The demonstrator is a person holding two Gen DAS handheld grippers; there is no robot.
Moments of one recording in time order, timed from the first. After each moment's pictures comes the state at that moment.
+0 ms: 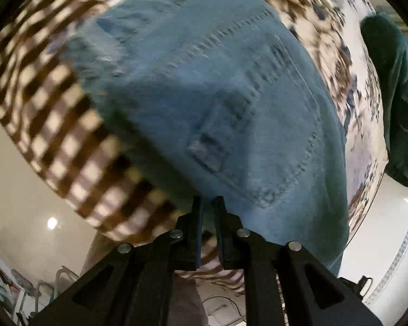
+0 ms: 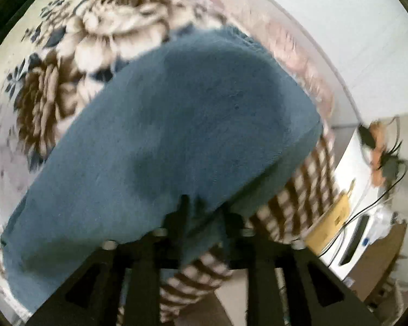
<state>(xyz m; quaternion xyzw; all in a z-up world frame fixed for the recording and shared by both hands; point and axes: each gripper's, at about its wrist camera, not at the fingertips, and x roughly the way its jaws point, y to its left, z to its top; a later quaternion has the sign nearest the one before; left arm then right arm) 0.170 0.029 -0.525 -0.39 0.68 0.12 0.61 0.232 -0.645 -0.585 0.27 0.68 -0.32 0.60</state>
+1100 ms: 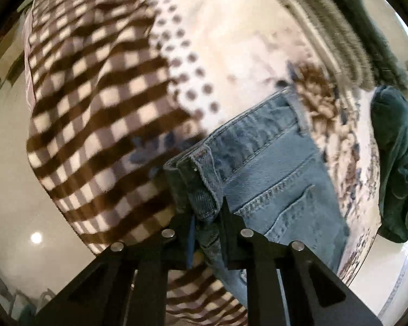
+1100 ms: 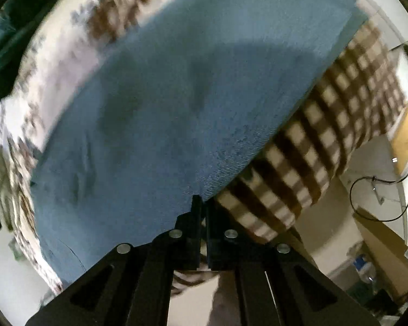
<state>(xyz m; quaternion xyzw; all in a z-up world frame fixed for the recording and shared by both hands) 0.167 0.139 -0.524 -0.41 0.57 0.21 0.68 0.166 -0.492 -0.607 0.38 0.67 -0.22 0.60</state>
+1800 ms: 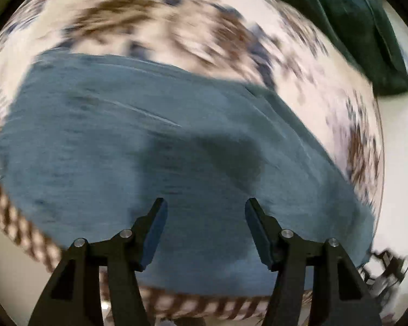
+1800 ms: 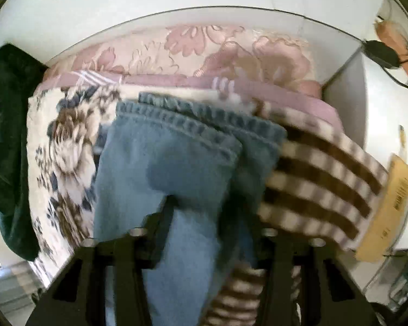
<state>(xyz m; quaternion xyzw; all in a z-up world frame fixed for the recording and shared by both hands) 0.230 -0.126 -0.508 -0.17 0.65 0.00 0.74 0.128 -0.765 -0.600 0.53 0.46 -0.37 0.60</state>
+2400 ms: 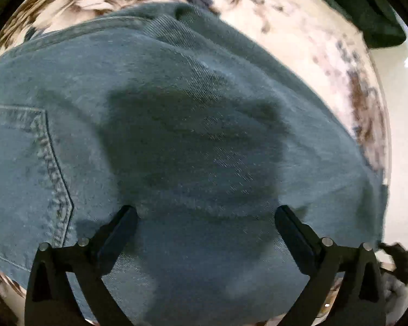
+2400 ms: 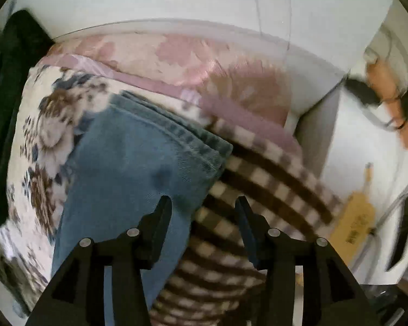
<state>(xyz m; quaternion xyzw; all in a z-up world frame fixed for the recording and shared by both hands) 0.237 -0.202 -0.569 -0.12 0.69 -0.06 0.71 0.113 -0.759 -0.570 0.42 0.53 -0.37 0.64</state>
